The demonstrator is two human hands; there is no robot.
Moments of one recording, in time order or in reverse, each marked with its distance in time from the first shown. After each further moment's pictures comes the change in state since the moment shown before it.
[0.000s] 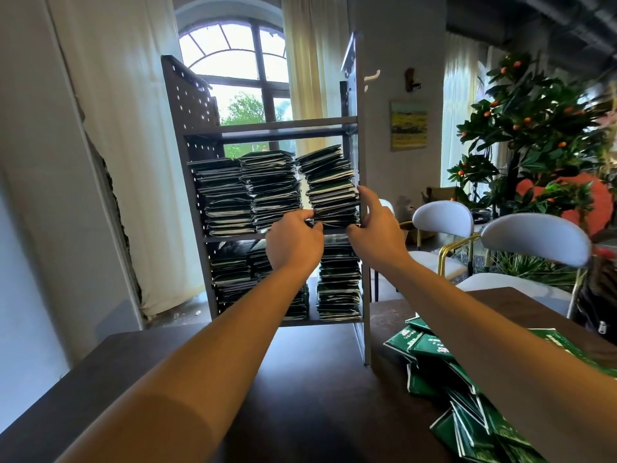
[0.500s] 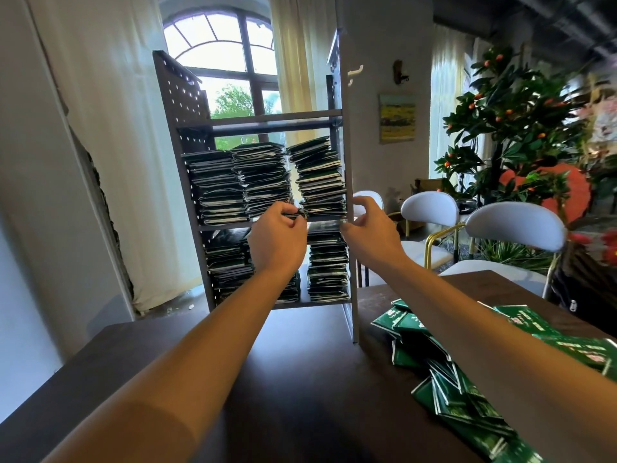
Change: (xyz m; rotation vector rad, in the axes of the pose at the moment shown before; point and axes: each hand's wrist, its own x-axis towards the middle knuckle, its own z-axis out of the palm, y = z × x) left_hand -0.032 -0.004 -0.023 -0.086 0.064 0.006; right_hand -0.046 -0.016 -0.024 0.055 -0.040 0.094
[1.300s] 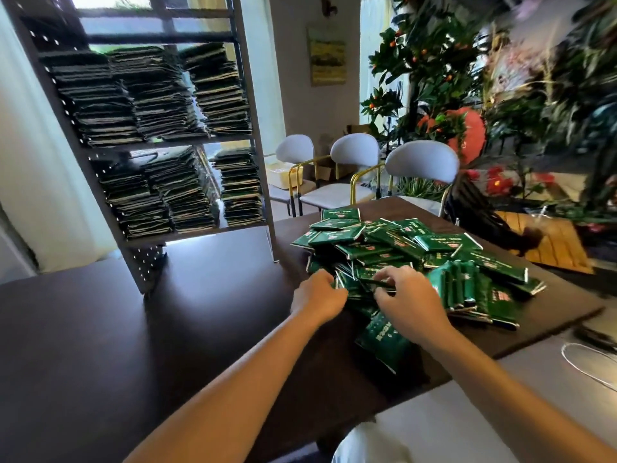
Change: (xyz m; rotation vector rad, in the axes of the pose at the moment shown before) left_hand -0.236 -0.011 0.111 0.164 -0.912 -0.230; right_hand -0.220 0.151 -0.113 -0.566 -0.064 0.304
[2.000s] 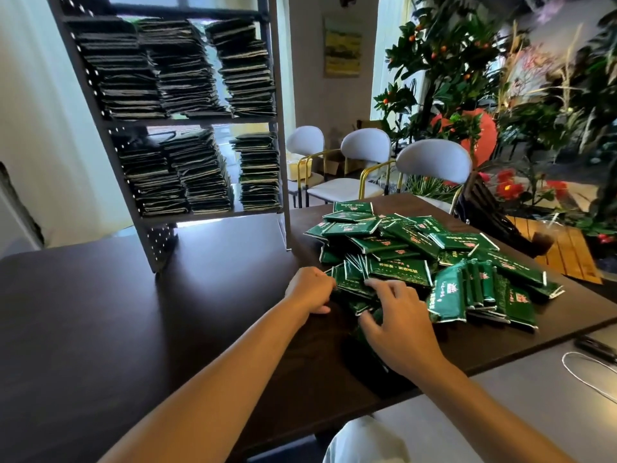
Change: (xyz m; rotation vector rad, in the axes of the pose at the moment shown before) left_hand 0.014 -0.038 -0.016 -0.504 -0.041 -0.141; right_hand -0.038 -0.016 0.043 -0.158 -0.027 -0.137
